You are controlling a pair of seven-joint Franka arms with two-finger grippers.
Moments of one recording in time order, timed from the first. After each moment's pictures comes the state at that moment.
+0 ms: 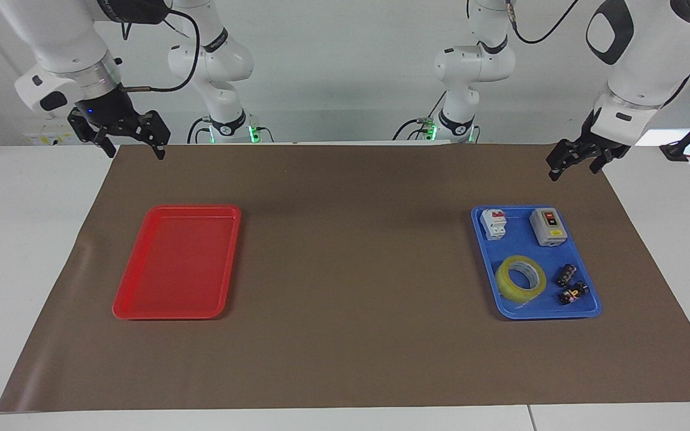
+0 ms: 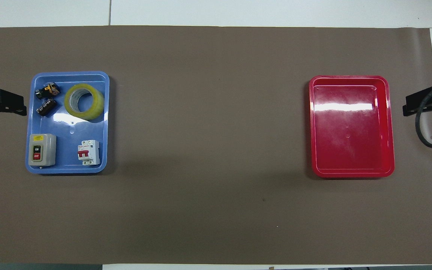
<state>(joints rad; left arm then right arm) -0.04 -0.01 0.01 -1.64 0.05 1.62 -0.11 -0.03 0.01 0.03 -1.49 -0.03 1.45 0.05</state>
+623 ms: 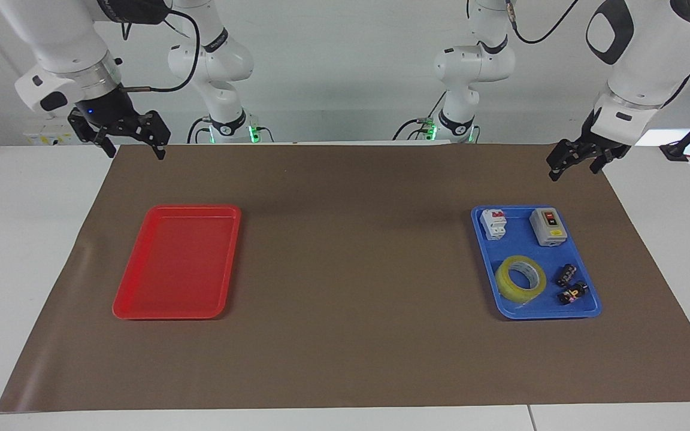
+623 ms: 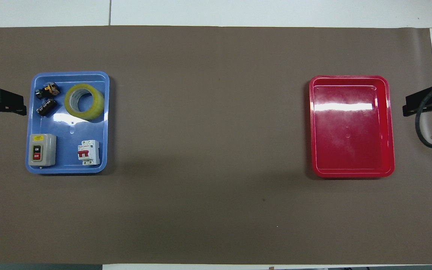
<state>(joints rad) -0.04 -0.01 0.01 -1.64 0.05 1.63 -0.11 -0.03 0.01 0.03 -1.49 -0.03 1.45 0.05</state>
